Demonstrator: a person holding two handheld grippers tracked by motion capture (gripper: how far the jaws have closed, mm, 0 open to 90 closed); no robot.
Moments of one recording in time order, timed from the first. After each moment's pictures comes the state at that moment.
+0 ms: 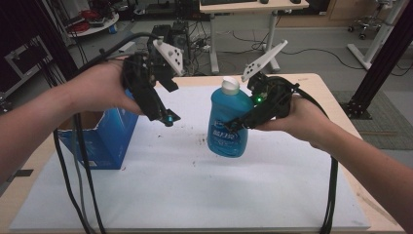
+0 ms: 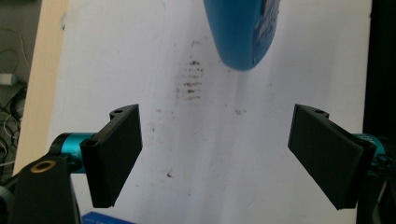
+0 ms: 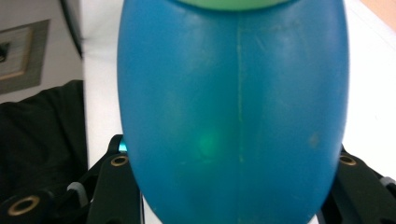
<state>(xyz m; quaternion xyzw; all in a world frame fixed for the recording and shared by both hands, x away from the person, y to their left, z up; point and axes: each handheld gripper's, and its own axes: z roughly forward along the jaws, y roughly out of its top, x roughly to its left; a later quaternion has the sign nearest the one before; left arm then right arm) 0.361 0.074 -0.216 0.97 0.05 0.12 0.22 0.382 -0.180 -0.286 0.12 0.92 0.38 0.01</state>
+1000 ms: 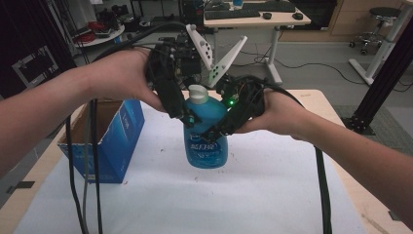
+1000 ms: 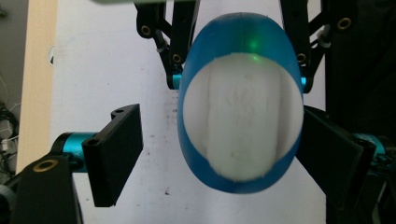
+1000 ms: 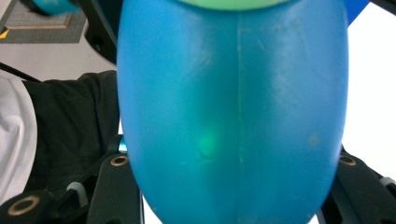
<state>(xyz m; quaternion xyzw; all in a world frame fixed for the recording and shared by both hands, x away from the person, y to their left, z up) 0.367 0.037 -0.180 0.97 0.02 0.09 0.21 0.388 -0.118 -0.246 0.00 0.94 0.35 -0.03</state>
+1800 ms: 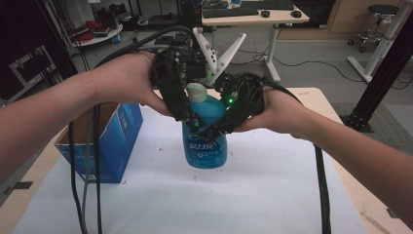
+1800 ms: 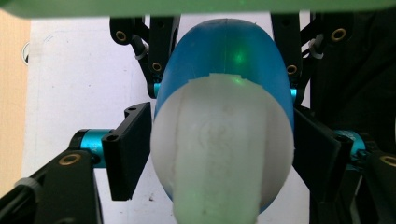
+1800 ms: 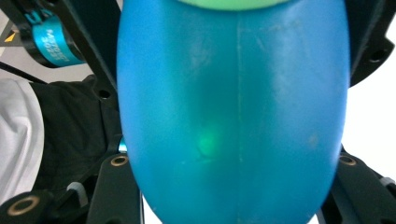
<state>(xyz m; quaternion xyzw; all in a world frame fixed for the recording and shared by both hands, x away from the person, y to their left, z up) 0.366 0.027 -0.186 0.98 0.03 0.06 0.20 0.388 -0.121 -0.244 0.00 0.94 0.35 -0.03</state>
